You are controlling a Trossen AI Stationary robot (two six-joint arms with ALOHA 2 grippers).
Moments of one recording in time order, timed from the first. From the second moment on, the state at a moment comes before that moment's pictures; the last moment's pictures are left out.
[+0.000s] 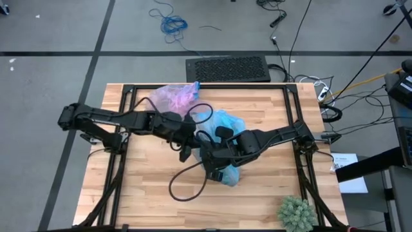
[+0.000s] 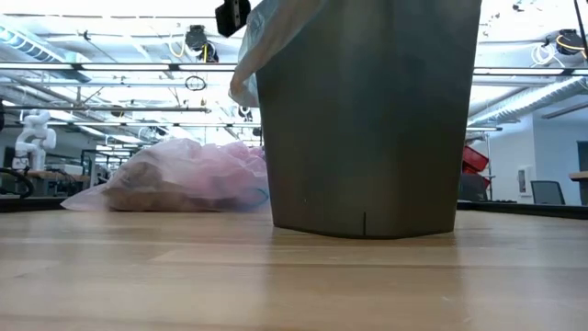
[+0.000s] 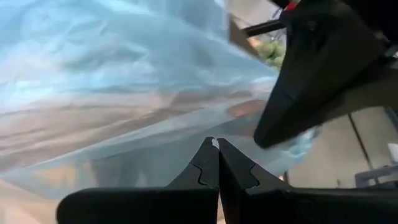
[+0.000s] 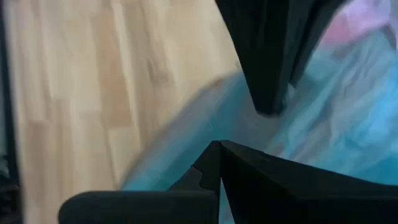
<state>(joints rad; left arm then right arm) -0.08 1.34 1.18 -0.34 0.12 -0.43 0.33 2.06 2.36 -1.40 0.36 0.48</state>
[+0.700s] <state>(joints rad) -0.09 1.41 1.18 -0.41 0.13 -0.44 0.34 2.06 2.36 -1.57 0.44 0.81</state>
